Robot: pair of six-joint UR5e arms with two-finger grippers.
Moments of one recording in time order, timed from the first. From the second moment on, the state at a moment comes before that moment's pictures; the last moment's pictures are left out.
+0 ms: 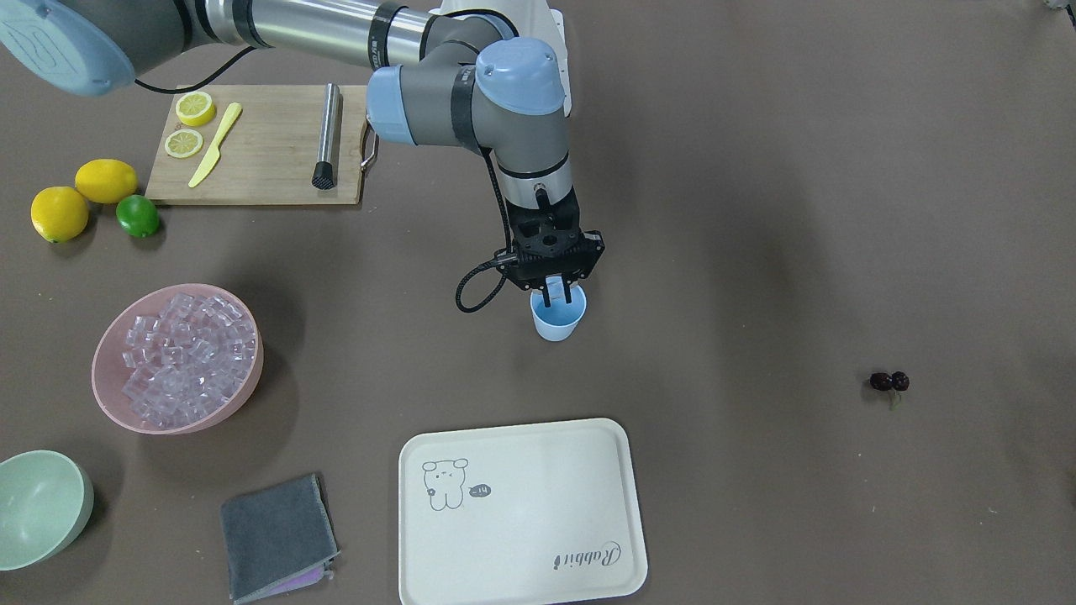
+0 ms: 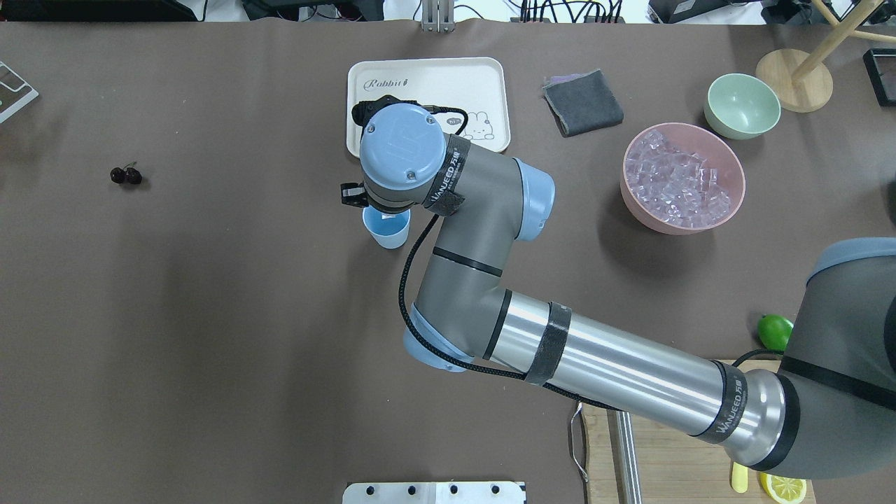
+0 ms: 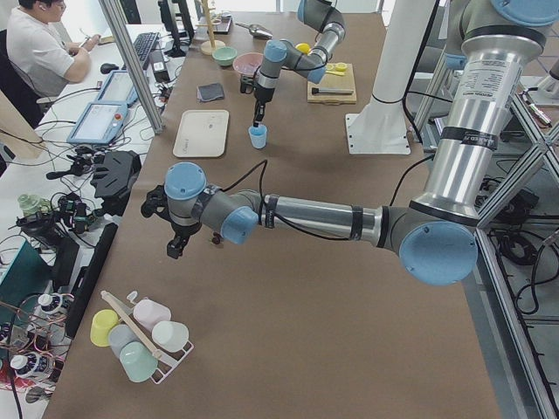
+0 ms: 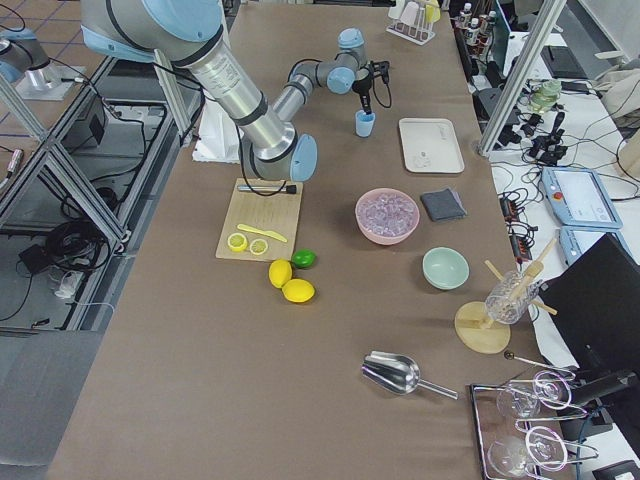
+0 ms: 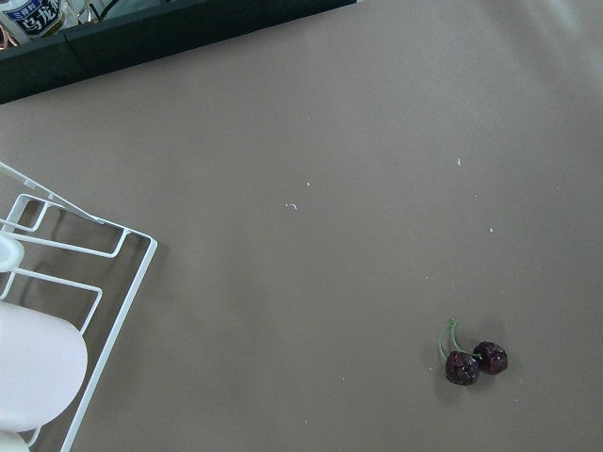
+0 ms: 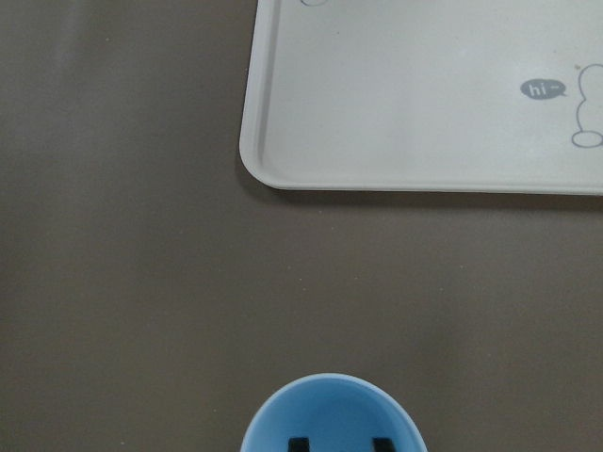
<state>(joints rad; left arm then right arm) -1.47 -1.80 -1.43 -1.99 -2.39 -0.11 0.51 -0.59 1.35 -1.36 1.68 1.15</state>
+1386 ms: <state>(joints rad) -1.46 -1.80 -1.45 -2.01 -2.39 -0.11 0.93 -1.23 1.78 -1.35 2.11 0.57</state>
